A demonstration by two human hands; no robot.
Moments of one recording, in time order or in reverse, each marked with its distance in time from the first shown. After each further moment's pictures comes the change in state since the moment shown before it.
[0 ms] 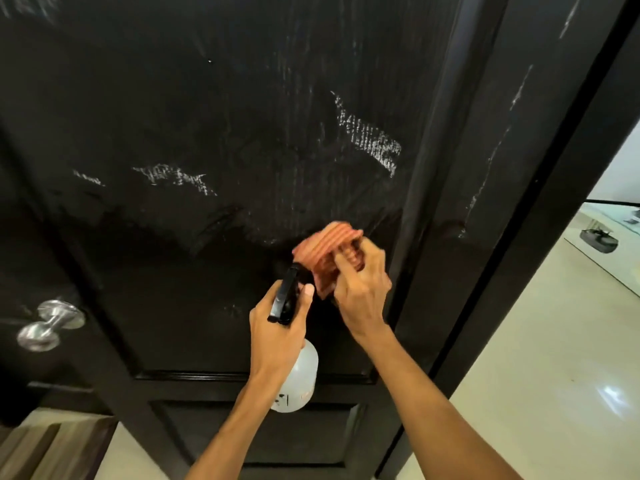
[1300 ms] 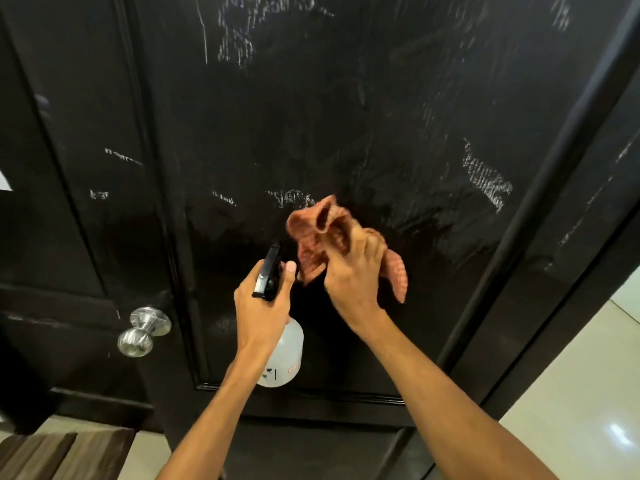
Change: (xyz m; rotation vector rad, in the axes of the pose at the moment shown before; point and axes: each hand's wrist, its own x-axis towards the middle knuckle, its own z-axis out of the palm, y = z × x) left_hand 0.074 0.013 -0.173 0.036 0.122 0.042; right_hand 0.047 -0.154 0.093 -0.163 -0.071 -0.224
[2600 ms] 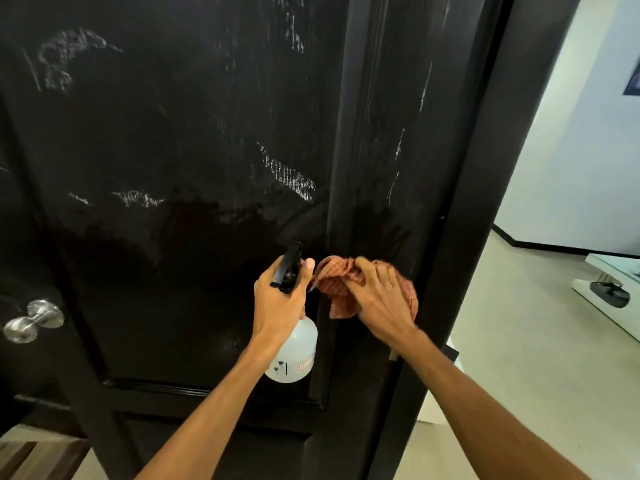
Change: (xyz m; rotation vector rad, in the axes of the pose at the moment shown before) left_hand -0.110 0.075 0.264 -0.008 -0.103 0.027; right_hand -0.099 0.303 -0.144 -0.075 -0.277 -0.262
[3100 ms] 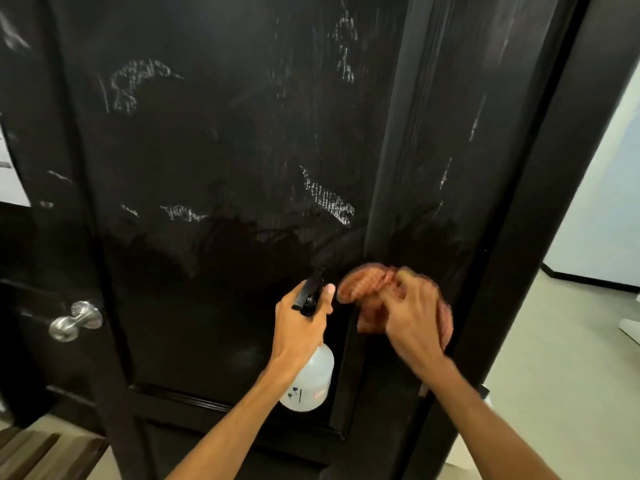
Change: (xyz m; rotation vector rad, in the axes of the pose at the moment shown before) left_hand 0.004 -0.010 -0.007 -0.043 0.040 -0.045; right_hand 0.021 0.000 0.000 0.085 0.169 0.187
